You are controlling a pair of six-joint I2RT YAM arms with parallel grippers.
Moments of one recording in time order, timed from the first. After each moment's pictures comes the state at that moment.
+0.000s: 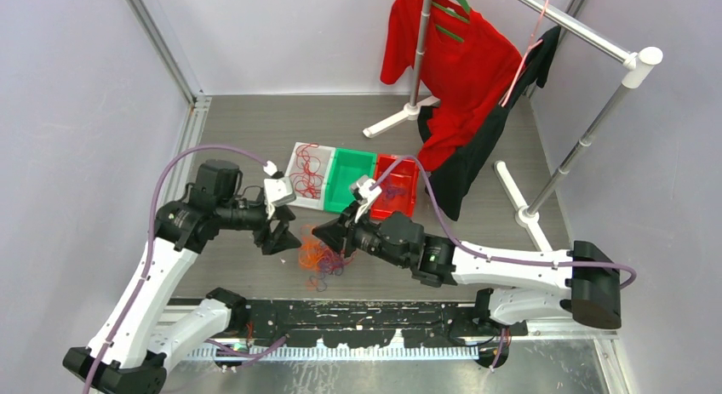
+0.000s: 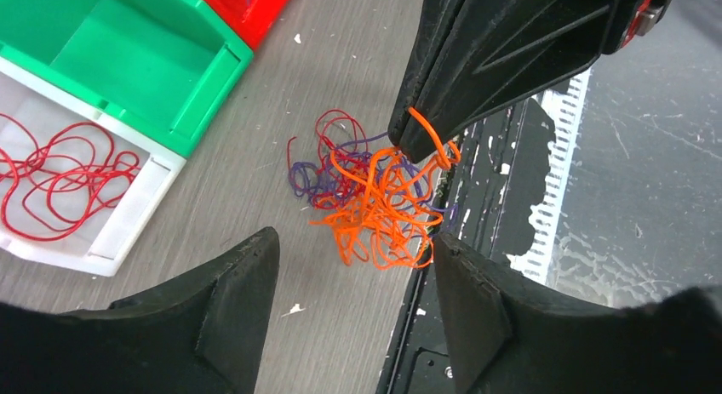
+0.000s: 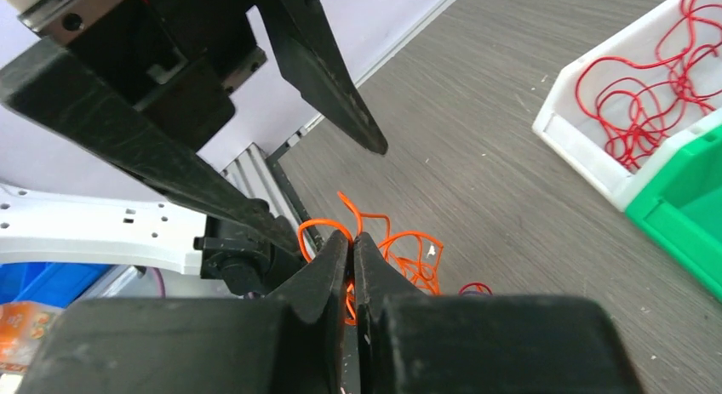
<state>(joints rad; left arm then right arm) -0.37 0.88 1.09 -1.02 0.77 0.52 1.24 1.18 0.75 0.38 0.20 0.52</state>
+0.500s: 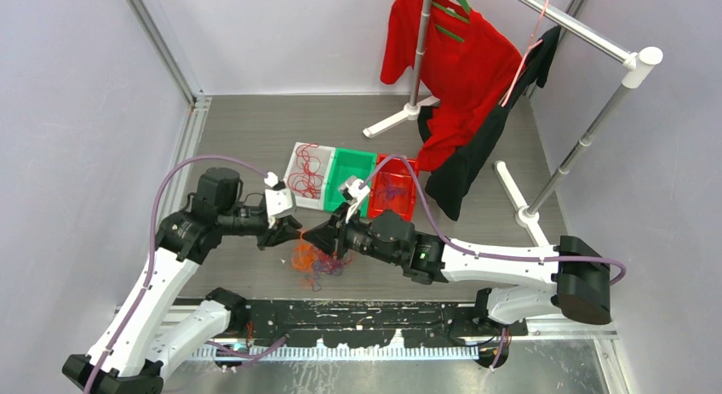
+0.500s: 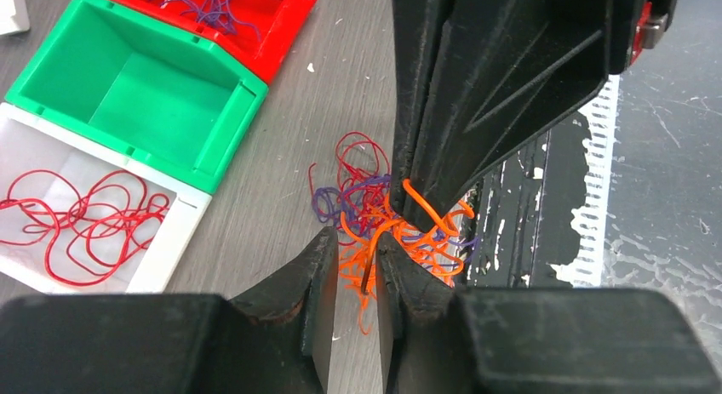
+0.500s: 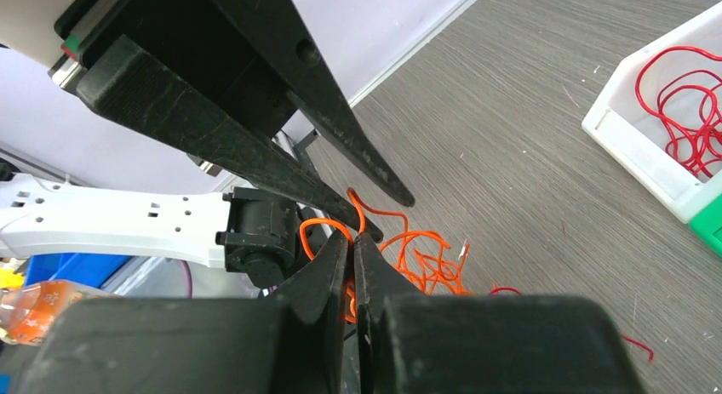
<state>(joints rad) -0.39 0.81 0.96 -0.86 0.80 0.58 1.24 1.26 0.78 0.42 0.09 0.55</state>
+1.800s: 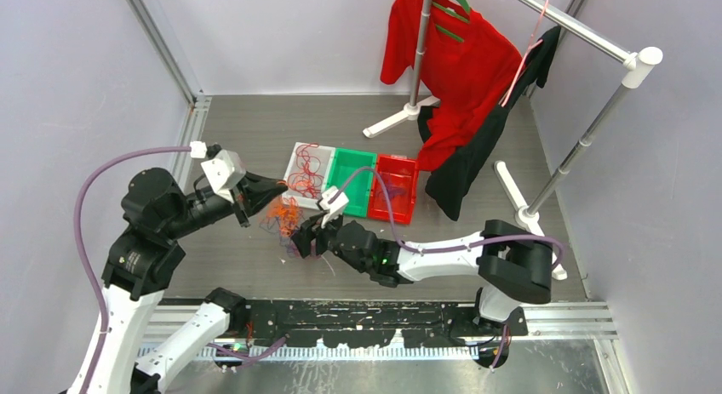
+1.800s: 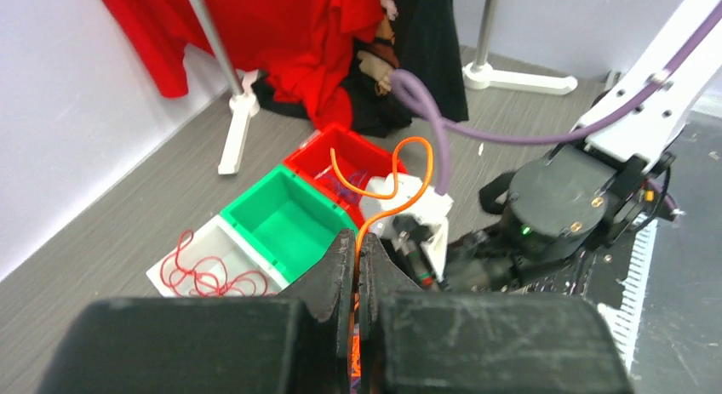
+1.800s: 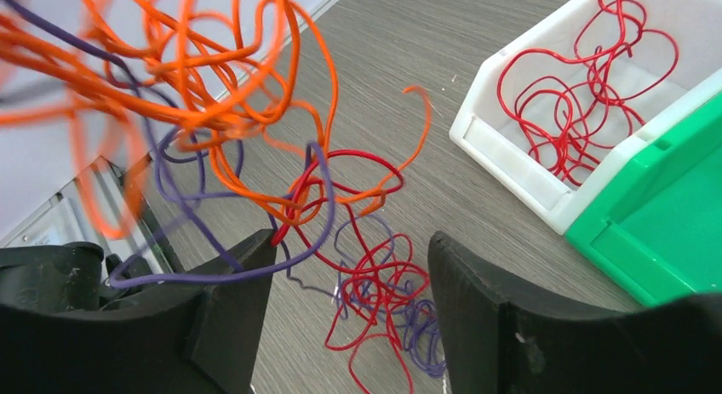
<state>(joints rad) -0.40 0.70 1.19 -0.58 0.61 0.14 1.27 1.59 0.80 0.67 0.40 0.37</state>
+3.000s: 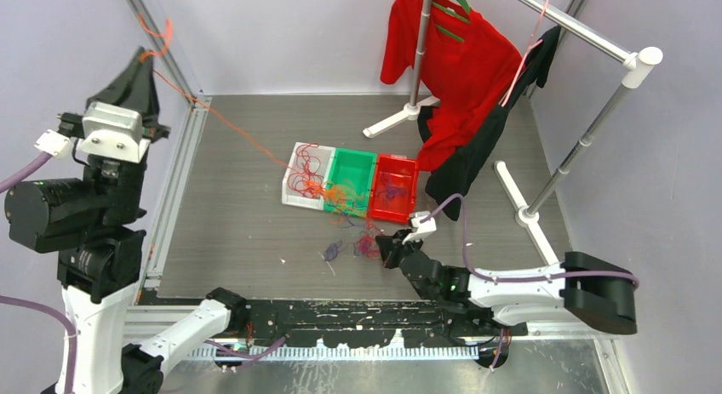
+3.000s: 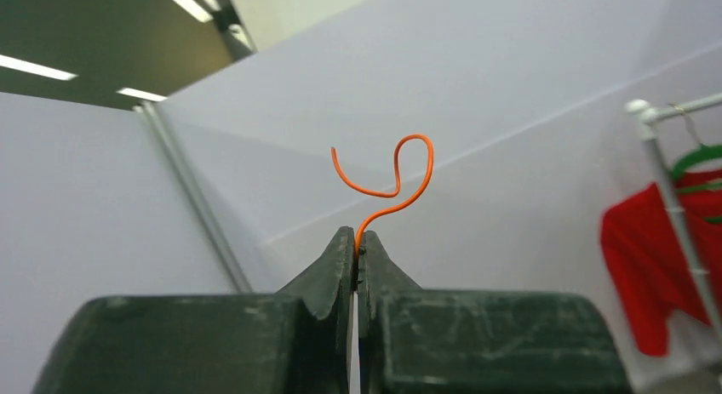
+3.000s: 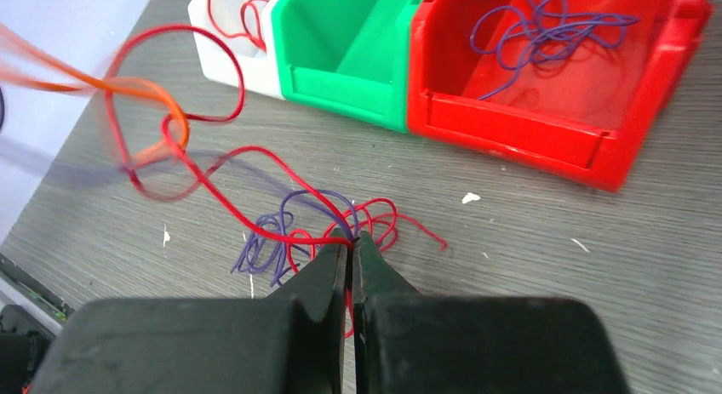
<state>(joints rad) -0.40 0.85 1.62 -0.13 -0.01 0.57 1.27 1.11 0.24 0.56 0.77 0.69</state>
